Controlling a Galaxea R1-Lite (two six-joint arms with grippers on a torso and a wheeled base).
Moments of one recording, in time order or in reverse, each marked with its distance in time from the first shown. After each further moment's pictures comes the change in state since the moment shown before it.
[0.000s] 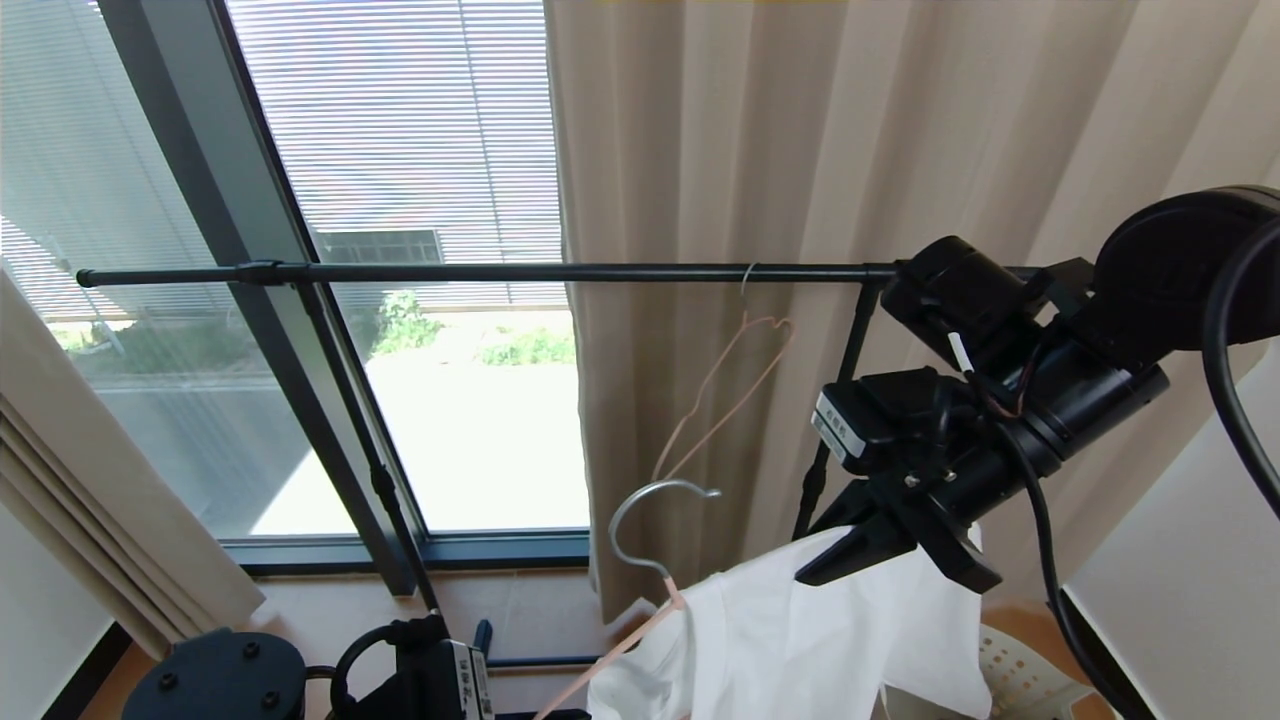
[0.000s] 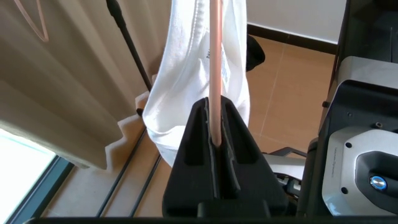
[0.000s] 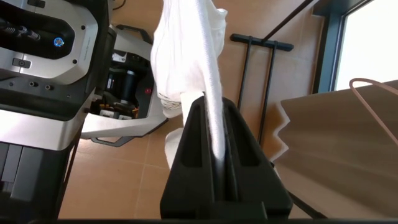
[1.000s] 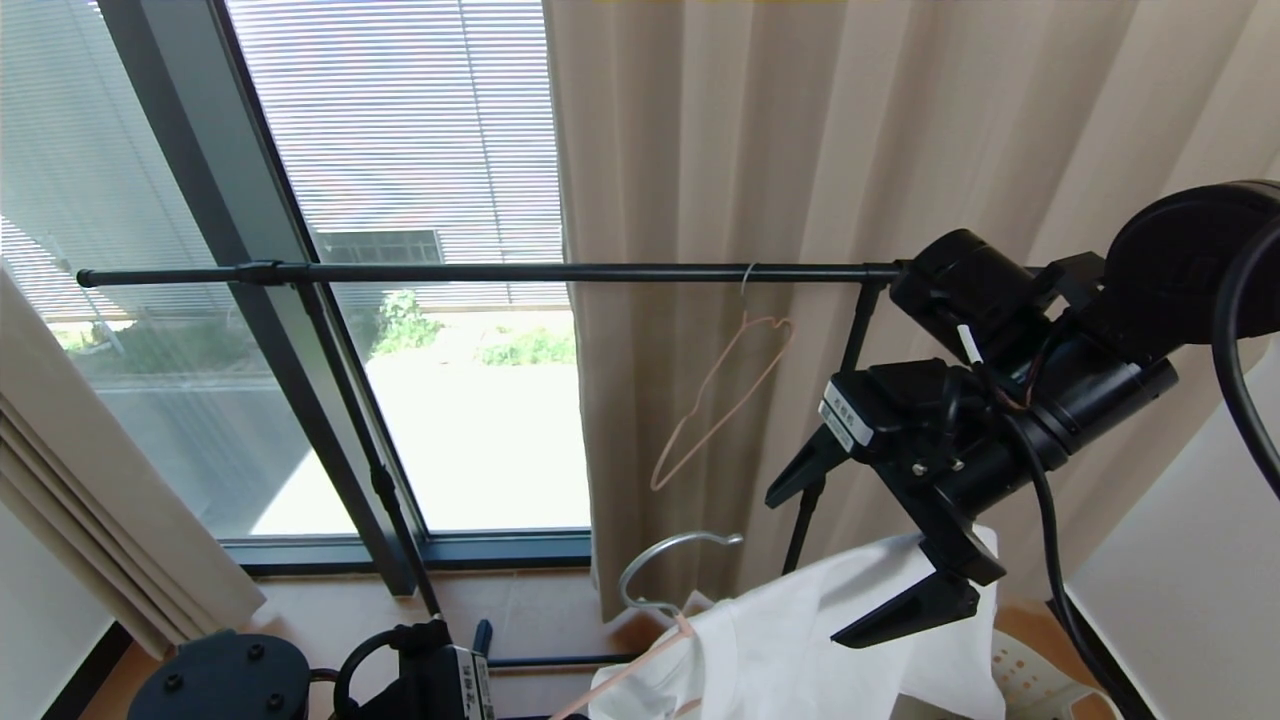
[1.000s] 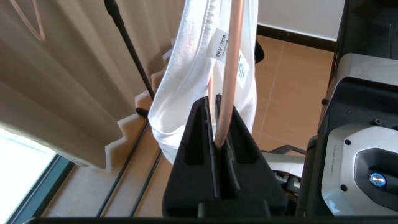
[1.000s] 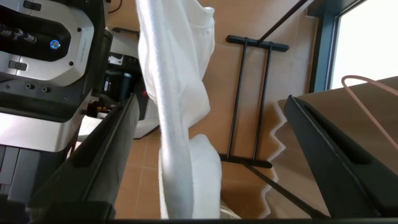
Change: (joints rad) left arm -0.001 0.000 0.000 0.021 -0.001 0.007; right arm -0.017 -0.006 -0.005 -0.002 0.006 0.000
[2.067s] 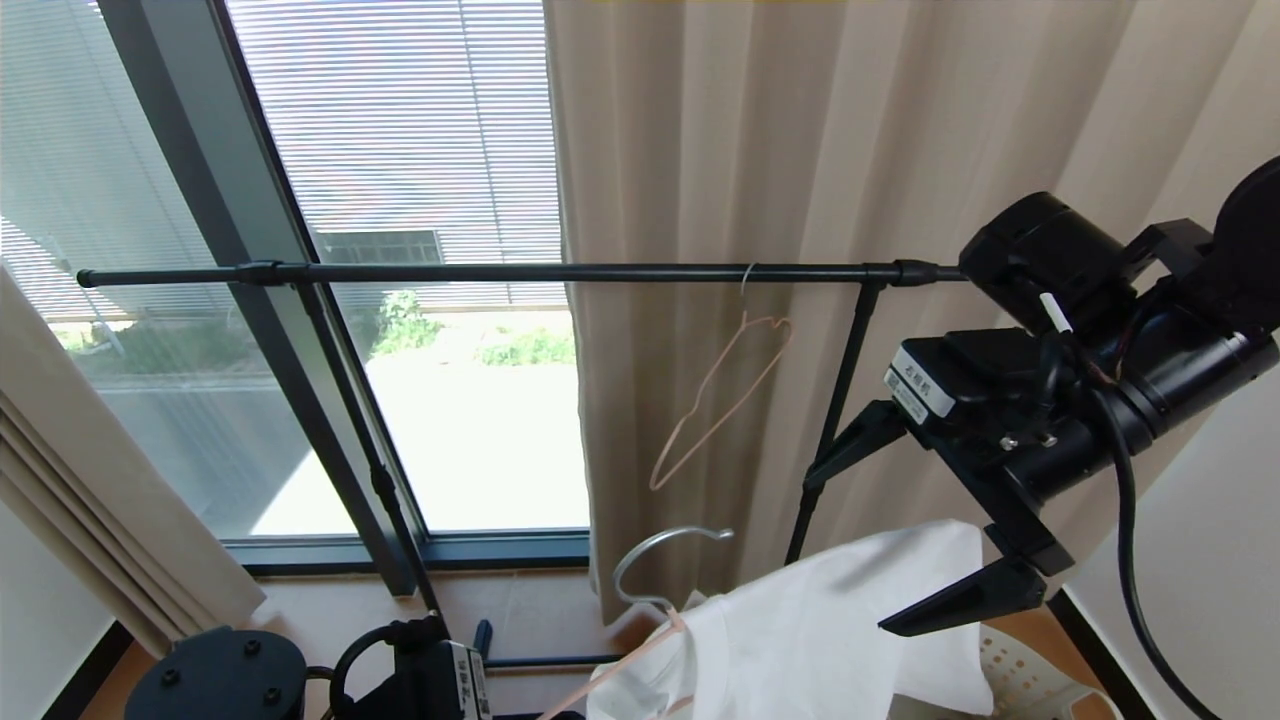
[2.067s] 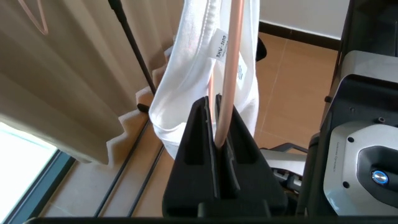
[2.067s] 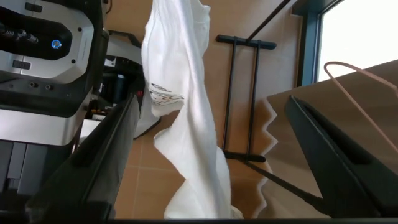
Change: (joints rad) left arm 0.016 -0.011 -0.002 0.025 -0.001 0.002; right arm -0.045 -0.077 0.005 0.044 0.007 -0.010
